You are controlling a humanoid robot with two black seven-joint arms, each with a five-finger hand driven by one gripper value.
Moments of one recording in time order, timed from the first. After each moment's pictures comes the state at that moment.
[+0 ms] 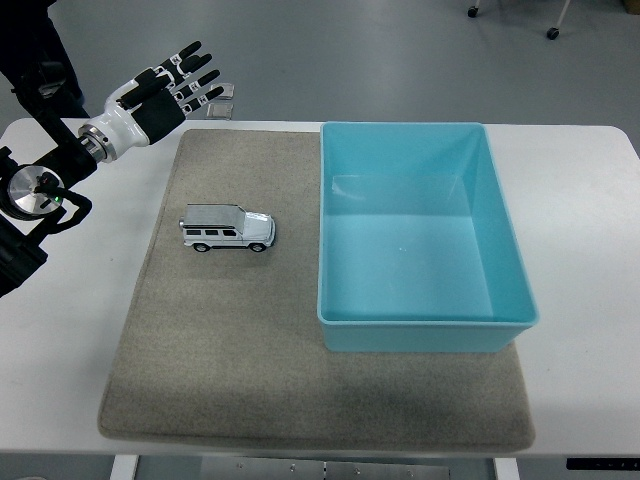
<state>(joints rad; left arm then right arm) -0.88 0.38 -0.72 -0.56 -0.15 -0.56 0.04 0.01 0.00 -0.01 0.12 -0.02 0.13 0.06</state>
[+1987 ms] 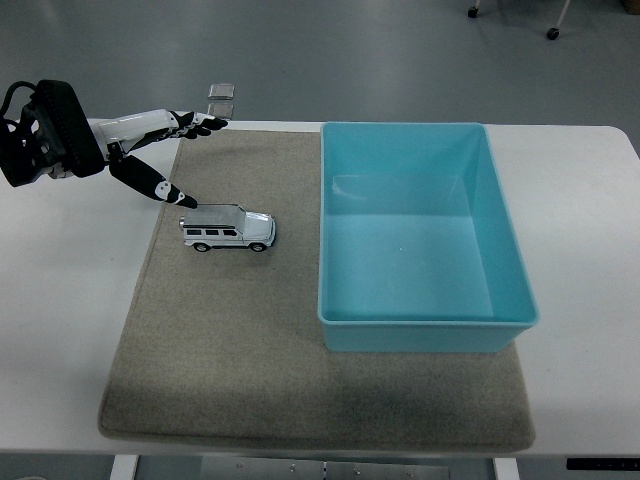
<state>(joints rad) -0.95 0.88 -0.33 -1.24 1.04 -0.23 -0.32 0.01 0.00 -0.01 0.12 -0.02 0.13 0.06</state>
